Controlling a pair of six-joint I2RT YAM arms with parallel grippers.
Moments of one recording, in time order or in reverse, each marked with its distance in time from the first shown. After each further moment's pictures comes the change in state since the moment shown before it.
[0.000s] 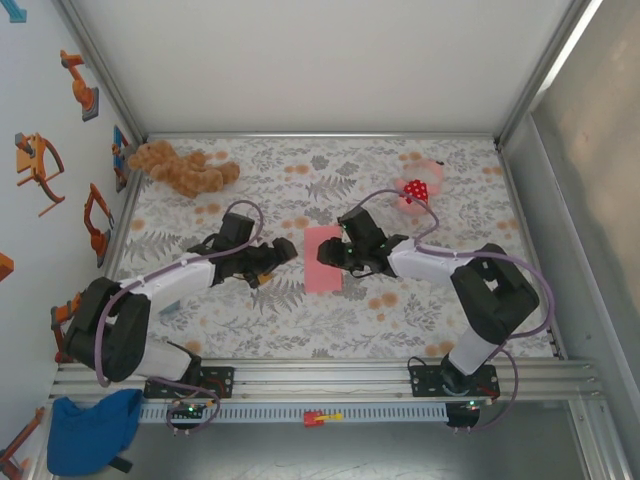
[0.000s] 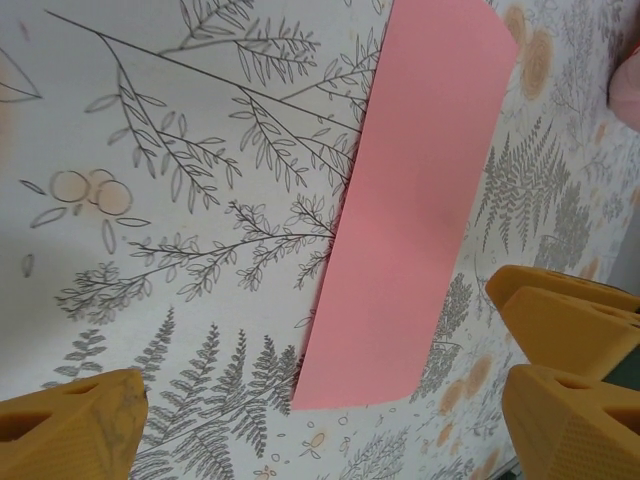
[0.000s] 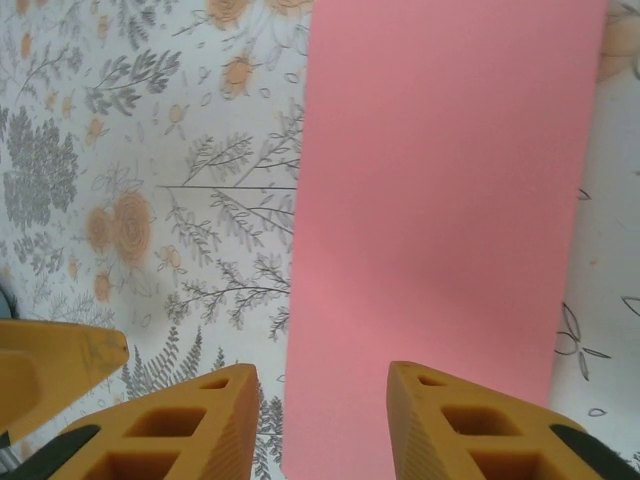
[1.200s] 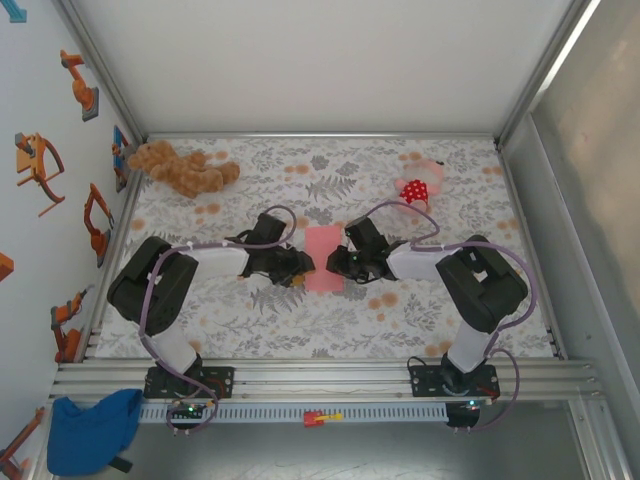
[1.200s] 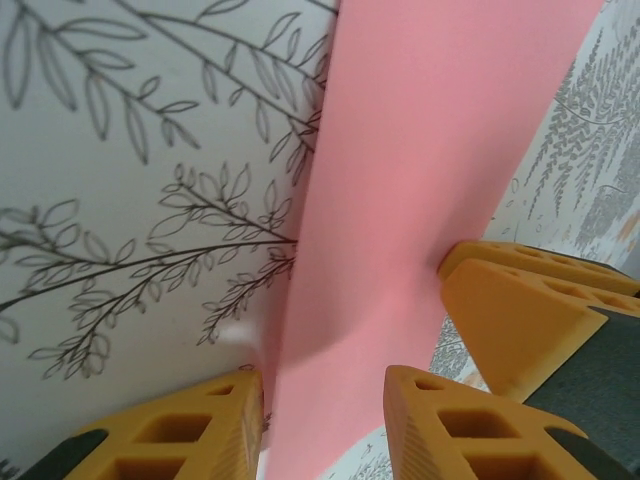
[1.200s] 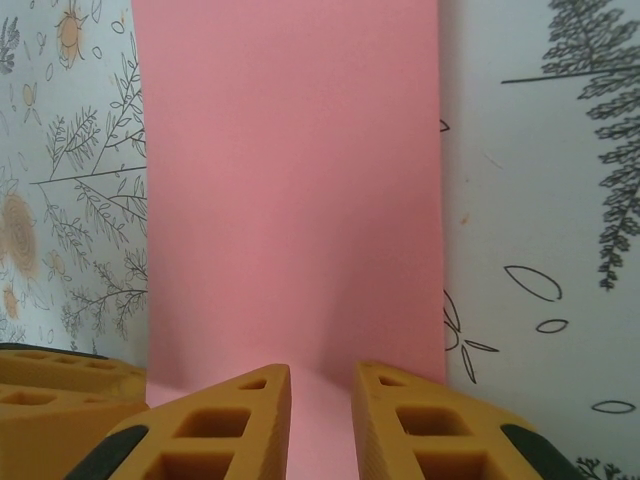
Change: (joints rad) left arm -0.110 0.309 0.136 0.085 0.107 -0.045; right arm -0.034 0.083 -0.060 0.058 -0.030 0.043
